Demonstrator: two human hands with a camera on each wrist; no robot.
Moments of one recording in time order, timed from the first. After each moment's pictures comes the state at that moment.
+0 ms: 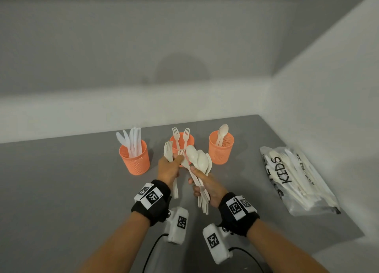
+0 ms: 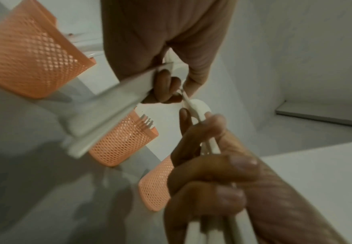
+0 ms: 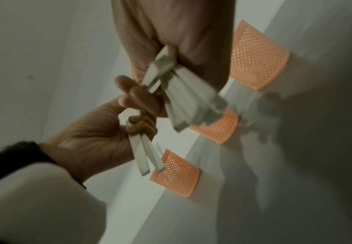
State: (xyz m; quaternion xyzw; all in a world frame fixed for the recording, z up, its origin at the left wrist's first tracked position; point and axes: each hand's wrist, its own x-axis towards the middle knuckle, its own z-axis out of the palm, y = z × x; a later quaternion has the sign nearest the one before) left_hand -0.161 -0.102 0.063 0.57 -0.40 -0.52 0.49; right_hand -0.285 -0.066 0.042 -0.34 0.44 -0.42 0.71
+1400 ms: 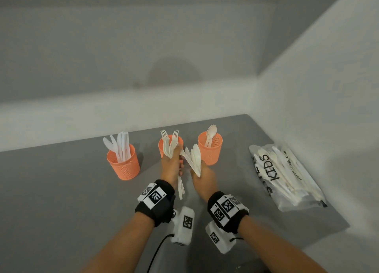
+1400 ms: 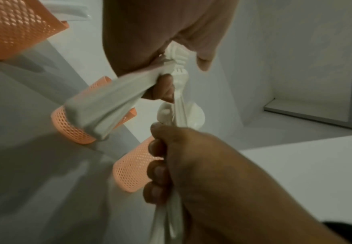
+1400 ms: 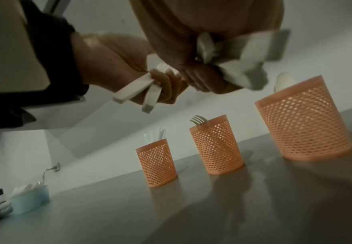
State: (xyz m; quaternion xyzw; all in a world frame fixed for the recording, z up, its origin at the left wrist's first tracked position) left_hand -0.202 -0.102 0.078 0.53 -0.37 -0.56 0.51; right_hand -0.298 -0.074 0.030 -0.58 0.64 -0.42 0.29
